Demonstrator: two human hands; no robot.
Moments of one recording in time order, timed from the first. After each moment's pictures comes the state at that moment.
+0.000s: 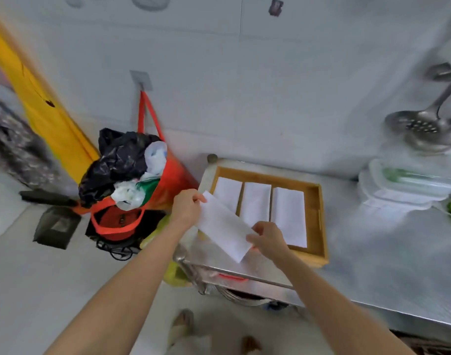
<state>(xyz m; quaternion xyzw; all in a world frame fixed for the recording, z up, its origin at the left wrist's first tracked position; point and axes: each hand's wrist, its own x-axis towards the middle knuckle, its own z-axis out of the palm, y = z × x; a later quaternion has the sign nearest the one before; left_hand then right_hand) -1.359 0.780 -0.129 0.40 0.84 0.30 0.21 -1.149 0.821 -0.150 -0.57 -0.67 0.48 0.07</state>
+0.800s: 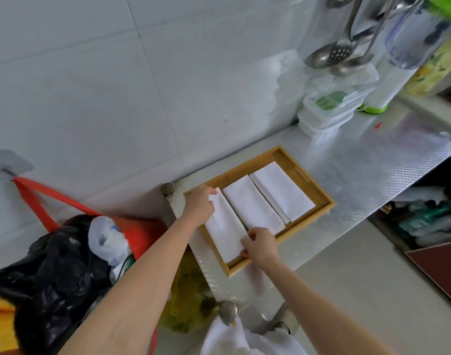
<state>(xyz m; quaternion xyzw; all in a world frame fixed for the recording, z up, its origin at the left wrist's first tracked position) -1.411 0.940 -0.183 0.74 0.58 0.08 0.34 -1.278 0.811 -0.186 -0.79 -0.32 0.46 0.26</state>
